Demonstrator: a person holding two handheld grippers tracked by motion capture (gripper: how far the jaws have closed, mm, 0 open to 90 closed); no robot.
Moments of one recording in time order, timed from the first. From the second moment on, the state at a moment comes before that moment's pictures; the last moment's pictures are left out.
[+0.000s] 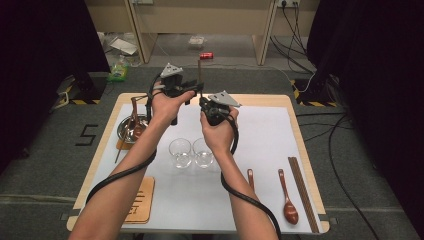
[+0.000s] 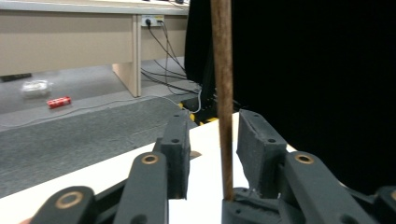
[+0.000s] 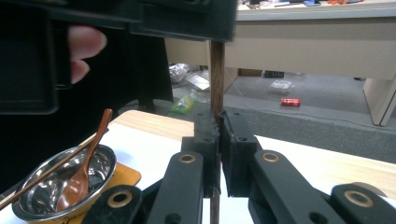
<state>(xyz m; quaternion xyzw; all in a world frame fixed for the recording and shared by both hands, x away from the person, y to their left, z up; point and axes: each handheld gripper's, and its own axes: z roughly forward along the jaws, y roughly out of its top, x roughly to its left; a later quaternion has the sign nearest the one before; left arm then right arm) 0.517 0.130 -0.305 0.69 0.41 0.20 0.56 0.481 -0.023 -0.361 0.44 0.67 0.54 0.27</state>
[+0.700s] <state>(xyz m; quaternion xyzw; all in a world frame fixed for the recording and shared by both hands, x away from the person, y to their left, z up) 0.512 0.142 -0.300 0.67 0.42 0.22 0.57 0.467 -0.038 -0.353 0.42 0.69 0.51 0.28</state>
